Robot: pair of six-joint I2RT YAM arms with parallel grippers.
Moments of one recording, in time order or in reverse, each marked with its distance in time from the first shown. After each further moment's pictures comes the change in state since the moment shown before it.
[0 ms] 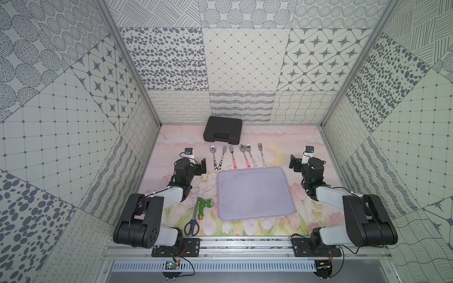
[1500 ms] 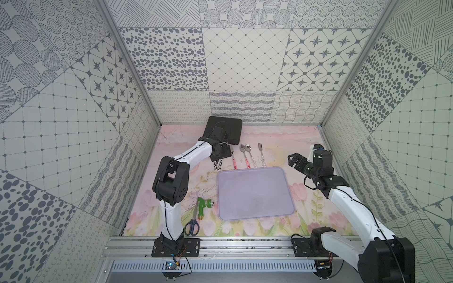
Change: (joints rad) left arm -0.260 0.601 1.048 -1.160 0.092 -0.513; right arm 0.023 -0.303 0.246 -0.858 -0.231 0.560
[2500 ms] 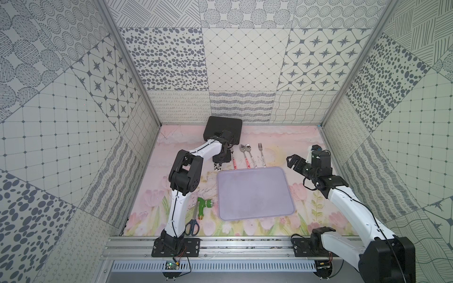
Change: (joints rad) left arm -0.033 0.229 0.185 -0.170 -0.158 0.081; right arm 0.017 0.002 0.000 -0.029 0.000 0.000
